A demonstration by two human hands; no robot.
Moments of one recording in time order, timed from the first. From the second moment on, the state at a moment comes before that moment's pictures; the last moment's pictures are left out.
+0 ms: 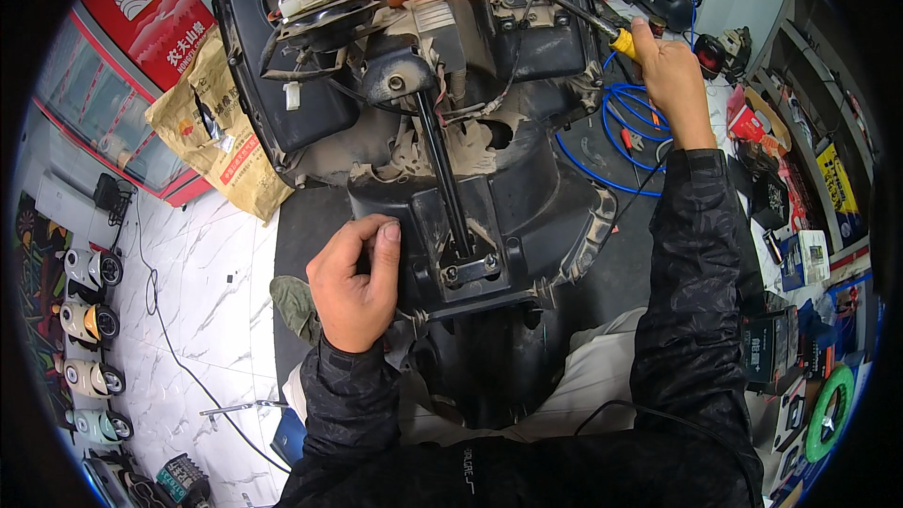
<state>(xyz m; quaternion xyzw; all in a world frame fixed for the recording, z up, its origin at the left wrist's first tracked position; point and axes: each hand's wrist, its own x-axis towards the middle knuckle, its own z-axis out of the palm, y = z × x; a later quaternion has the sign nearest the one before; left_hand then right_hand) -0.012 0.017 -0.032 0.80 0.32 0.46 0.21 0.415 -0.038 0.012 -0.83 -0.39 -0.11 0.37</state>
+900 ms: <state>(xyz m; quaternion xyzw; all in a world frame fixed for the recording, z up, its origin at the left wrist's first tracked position) -0.011 0.018 -0.033 0.80 0.32 0.47 0.21 0.420 -0.038 0.010 -0.83 -0.41 -0.12 0.37</state>
